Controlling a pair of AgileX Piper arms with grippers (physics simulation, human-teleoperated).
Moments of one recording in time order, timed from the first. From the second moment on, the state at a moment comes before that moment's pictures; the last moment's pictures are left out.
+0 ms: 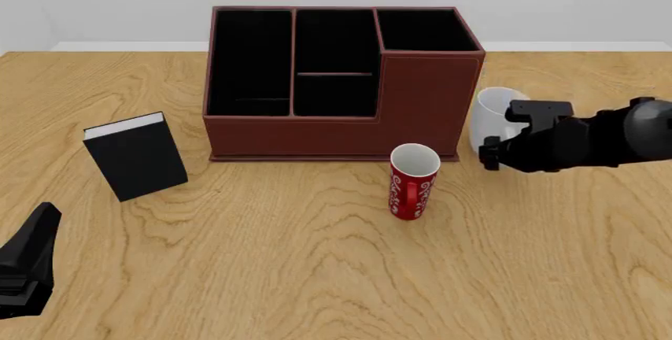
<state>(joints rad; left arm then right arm) 0.00 0.01 0.00 0.00 0.00 -0.01 1.87 -0.94 -0.01 0.03</state>
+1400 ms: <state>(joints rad) 0.00 0.01 0.00 0.00 0.00 0.01 1.69 -0.85 0.01 0.01</state>
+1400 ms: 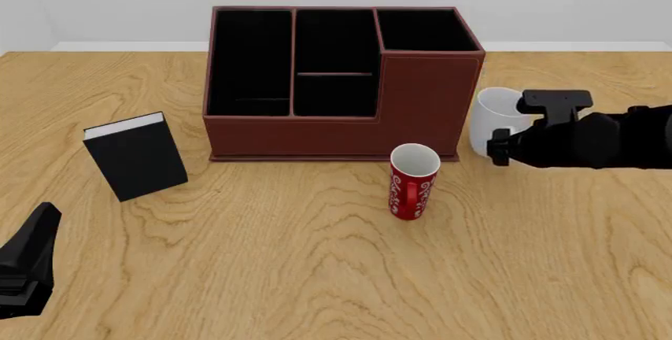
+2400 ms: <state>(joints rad) 0.00 0.01 0.00 0.00 0.00 0.02 1.51 -0.74 0.01 0.00</state>
